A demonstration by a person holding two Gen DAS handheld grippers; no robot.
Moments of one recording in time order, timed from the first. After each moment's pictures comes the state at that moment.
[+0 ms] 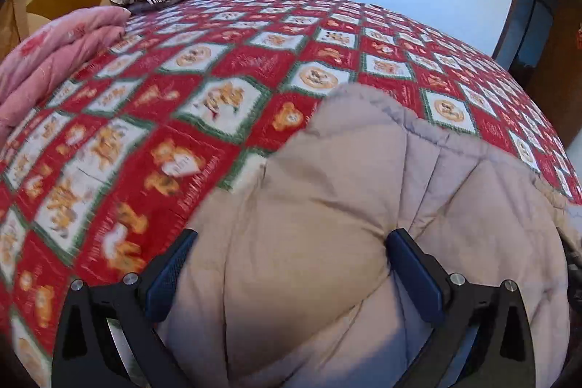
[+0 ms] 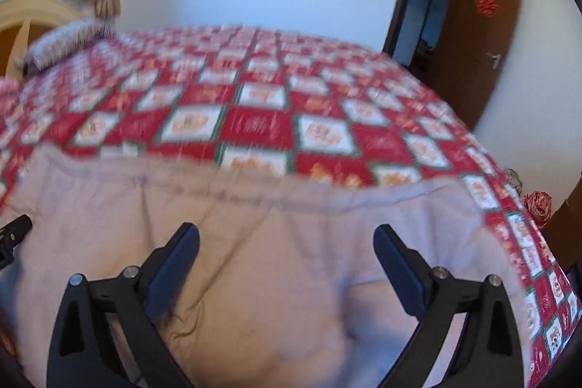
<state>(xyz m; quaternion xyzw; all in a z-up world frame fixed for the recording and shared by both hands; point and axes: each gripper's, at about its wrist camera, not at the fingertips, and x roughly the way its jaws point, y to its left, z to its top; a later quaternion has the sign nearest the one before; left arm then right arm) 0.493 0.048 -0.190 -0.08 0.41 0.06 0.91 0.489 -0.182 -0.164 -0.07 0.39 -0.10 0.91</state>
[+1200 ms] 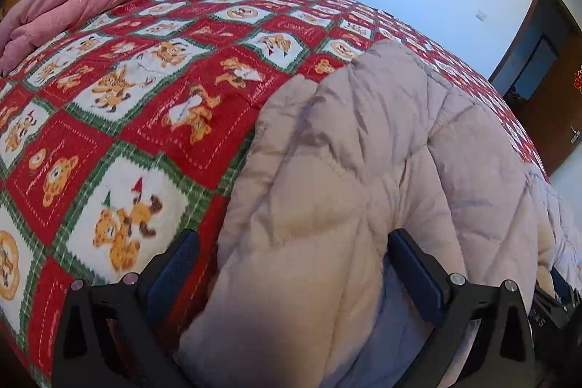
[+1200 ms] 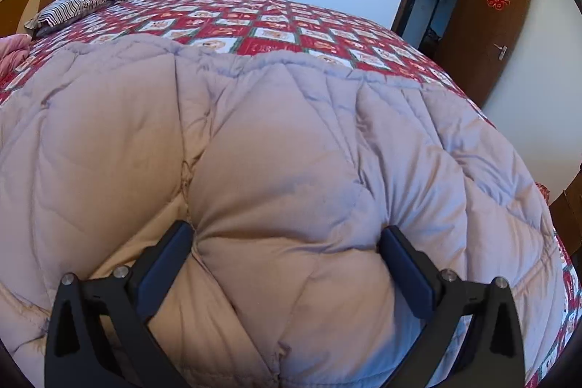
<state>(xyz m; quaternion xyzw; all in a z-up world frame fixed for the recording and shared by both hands) 0.393 0.089 -0.208 -0.15 0.42 0.05 0.89 0.415 -0.174 -0.206 -0.09 0.41 -0.10 0.90</state>
